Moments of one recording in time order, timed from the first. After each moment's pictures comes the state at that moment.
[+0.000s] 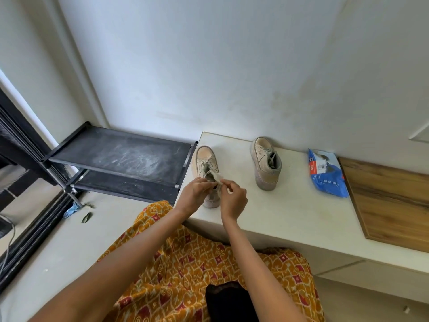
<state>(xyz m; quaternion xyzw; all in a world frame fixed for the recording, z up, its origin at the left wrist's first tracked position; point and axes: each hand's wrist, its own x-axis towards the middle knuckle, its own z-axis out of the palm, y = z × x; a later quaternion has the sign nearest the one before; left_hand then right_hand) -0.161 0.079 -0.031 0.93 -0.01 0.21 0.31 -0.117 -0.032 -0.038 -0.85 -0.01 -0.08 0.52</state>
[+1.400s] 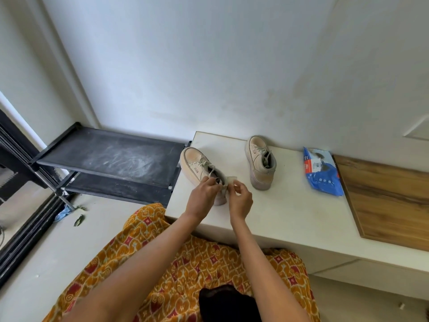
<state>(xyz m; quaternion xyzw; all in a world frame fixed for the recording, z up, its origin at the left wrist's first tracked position) -0.139 0.038 -0.034 0.95 0.02 0.22 0.21 -0.084 -0.065 -0.055 -0.82 0.05 -0.03 0.56</state>
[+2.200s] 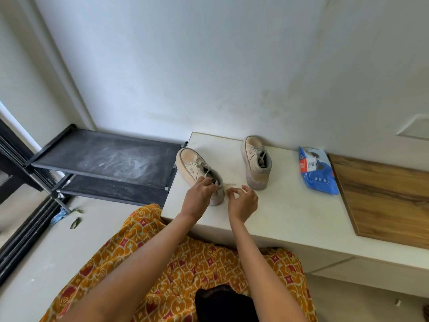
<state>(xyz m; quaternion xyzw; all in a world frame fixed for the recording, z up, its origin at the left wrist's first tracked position) -0.138 0.039 -0.035 0.95 0.02 0.22 0.20 -0.079 -0.075 -0.065 -0.91 0.04 -0.08 0.41</state>
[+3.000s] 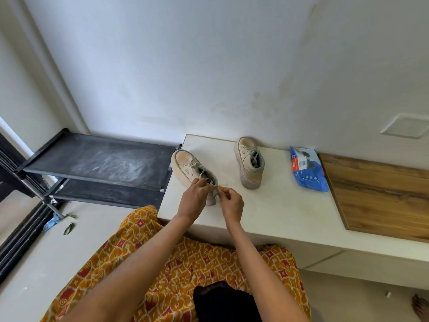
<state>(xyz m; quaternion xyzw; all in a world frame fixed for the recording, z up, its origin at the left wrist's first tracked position) -0.140 0.035 -0.040 0.95 0.01 0.25 0.19 -0.098 -0.082 -0.048 -0.82 -0.02 0.04 0.57</state>
